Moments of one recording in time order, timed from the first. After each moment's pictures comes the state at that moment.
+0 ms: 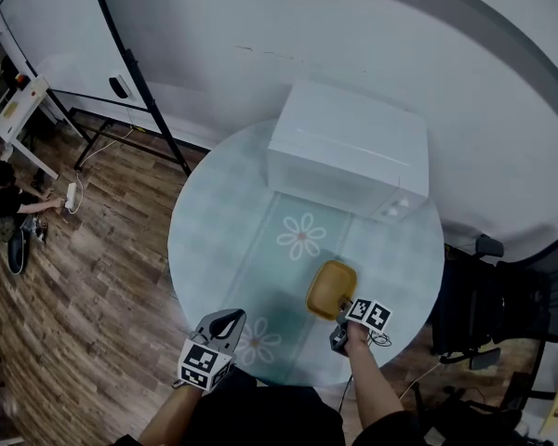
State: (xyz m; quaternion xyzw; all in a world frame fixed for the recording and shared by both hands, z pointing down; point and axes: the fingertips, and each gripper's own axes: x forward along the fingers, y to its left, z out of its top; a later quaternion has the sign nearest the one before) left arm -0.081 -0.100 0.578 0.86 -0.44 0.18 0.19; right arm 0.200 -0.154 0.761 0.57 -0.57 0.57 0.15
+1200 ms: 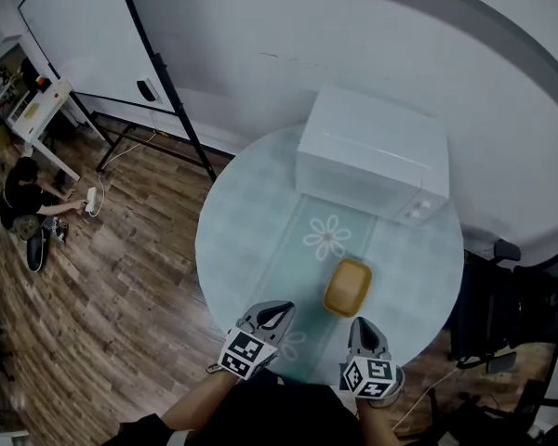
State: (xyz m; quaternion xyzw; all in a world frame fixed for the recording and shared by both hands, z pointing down) left arm -0.034 -0.110 0.562 0.90 -0.38 0.16 0.16; right arm 0.131 -0.091 0.595 0.58 -0.76 0.24 0.13
